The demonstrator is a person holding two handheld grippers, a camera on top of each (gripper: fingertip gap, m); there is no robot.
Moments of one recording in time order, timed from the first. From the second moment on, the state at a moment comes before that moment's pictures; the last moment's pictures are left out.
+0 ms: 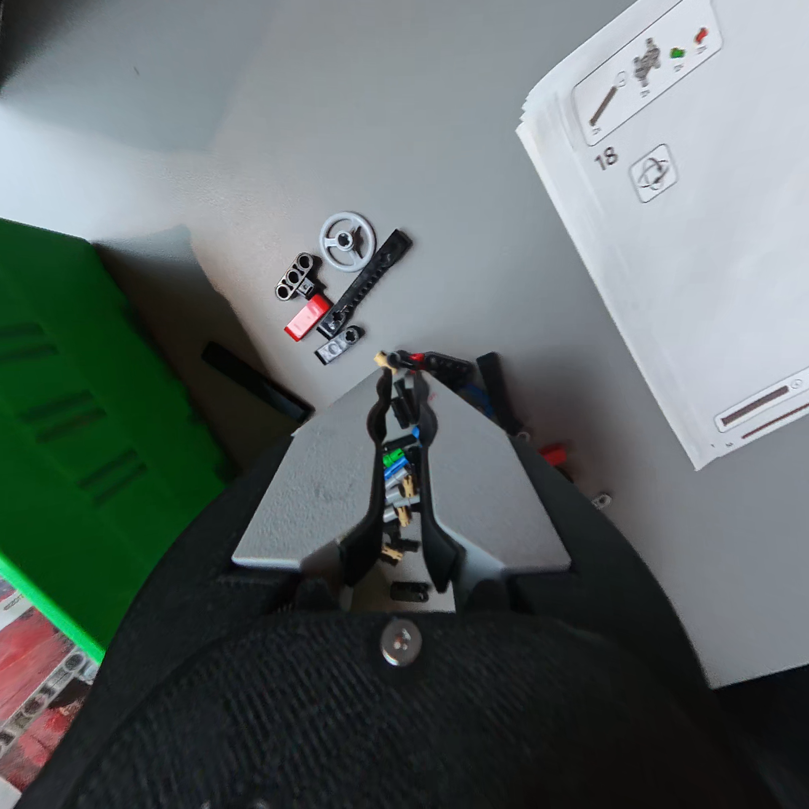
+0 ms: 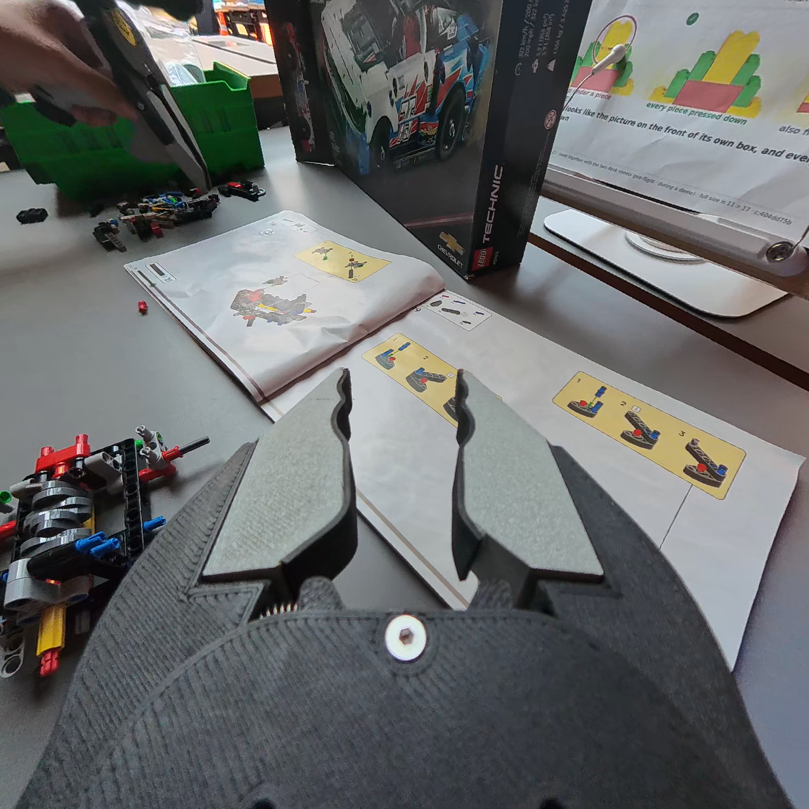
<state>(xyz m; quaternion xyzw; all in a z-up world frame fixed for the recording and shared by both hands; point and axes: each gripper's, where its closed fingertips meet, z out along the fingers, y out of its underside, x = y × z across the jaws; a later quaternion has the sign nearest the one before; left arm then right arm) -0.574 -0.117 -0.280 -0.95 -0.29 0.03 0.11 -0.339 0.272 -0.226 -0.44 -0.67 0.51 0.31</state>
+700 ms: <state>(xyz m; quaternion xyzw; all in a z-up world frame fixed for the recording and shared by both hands) -0.520 -0.142 -0.262 -0.97 -0.24 0.05 0.09 -0.339 0.272 -0.226 -0.44 -0.67 0.51 0.31</state>
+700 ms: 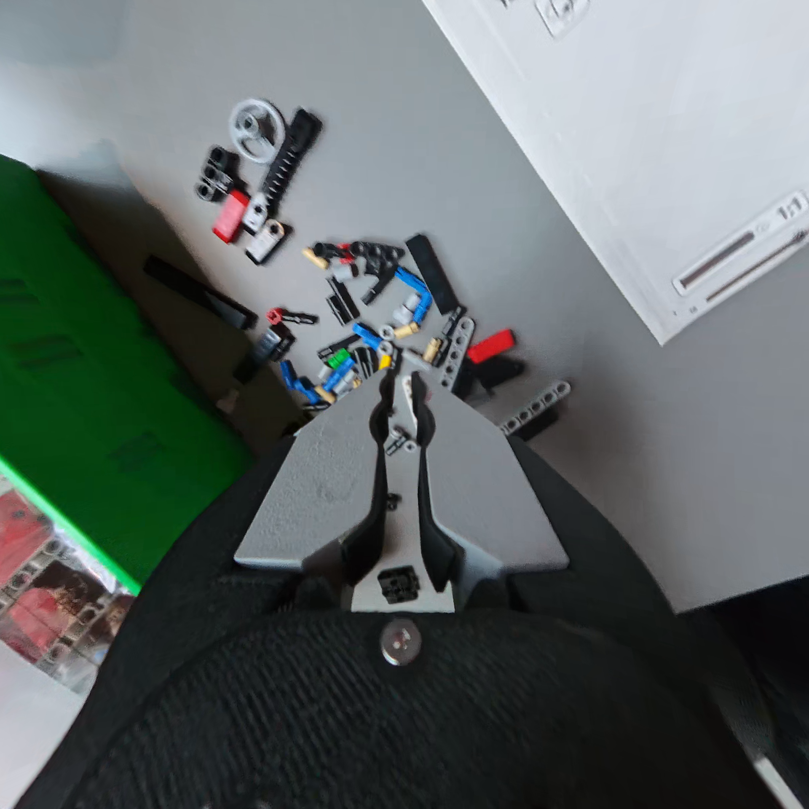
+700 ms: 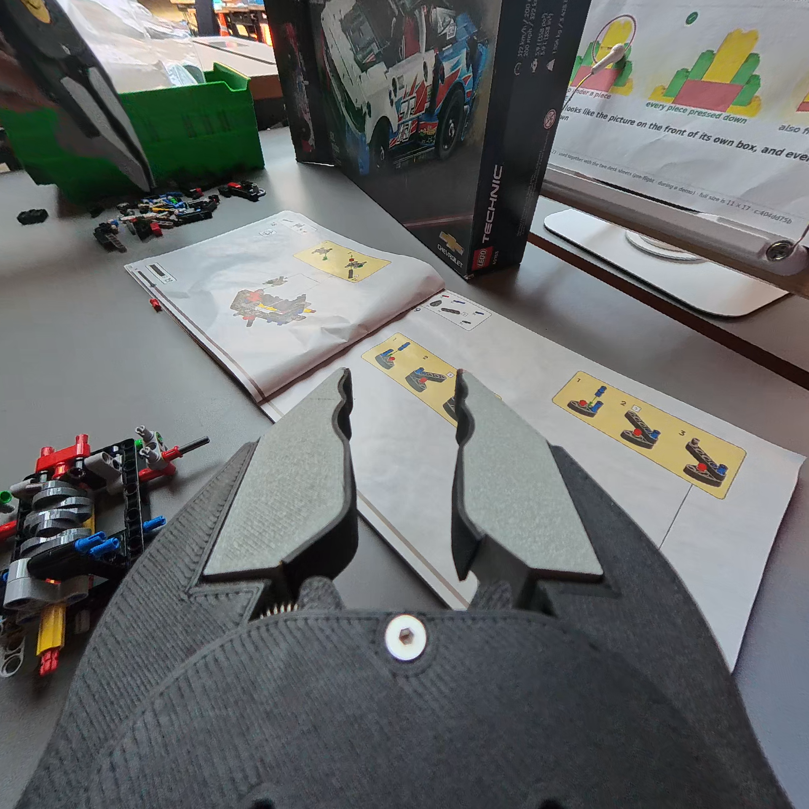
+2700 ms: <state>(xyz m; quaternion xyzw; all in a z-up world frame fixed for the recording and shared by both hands) -0.493 -0.156 -0.290 -0.98 -0.18 0.01 0.02 -0.338 0.271 -0.227 -0.44 -0.68 0.51 0.30</state>
